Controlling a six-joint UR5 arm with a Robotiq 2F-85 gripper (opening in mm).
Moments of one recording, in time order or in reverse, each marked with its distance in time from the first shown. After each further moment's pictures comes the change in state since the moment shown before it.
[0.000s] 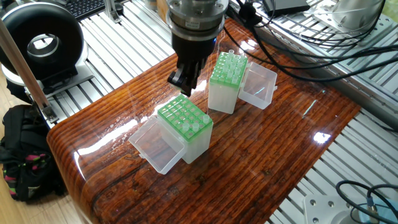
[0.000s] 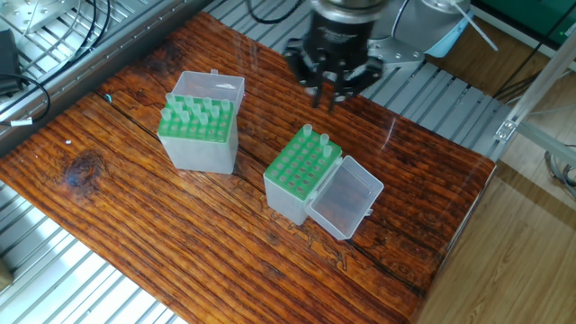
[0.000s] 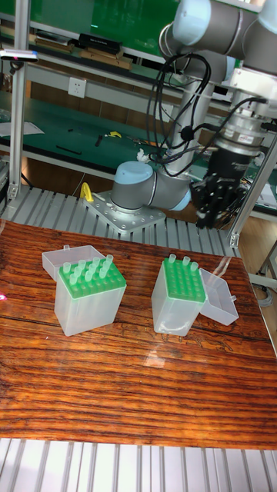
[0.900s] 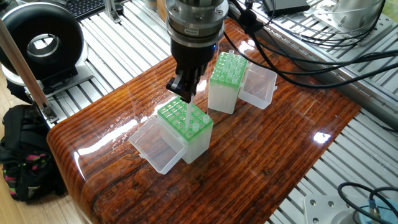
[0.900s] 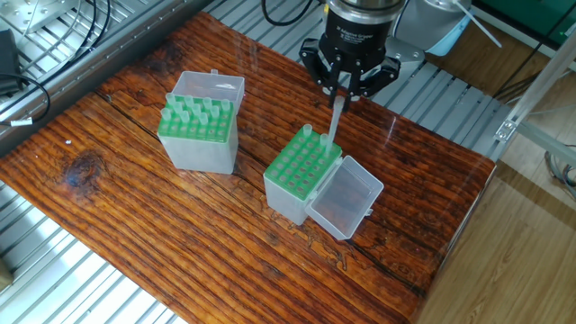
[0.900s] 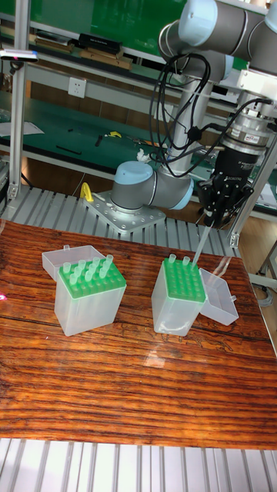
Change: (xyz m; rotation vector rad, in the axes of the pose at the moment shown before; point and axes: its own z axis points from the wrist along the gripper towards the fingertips) arm 0.011 0.039 -0.006 -0.021 0.015 0.058
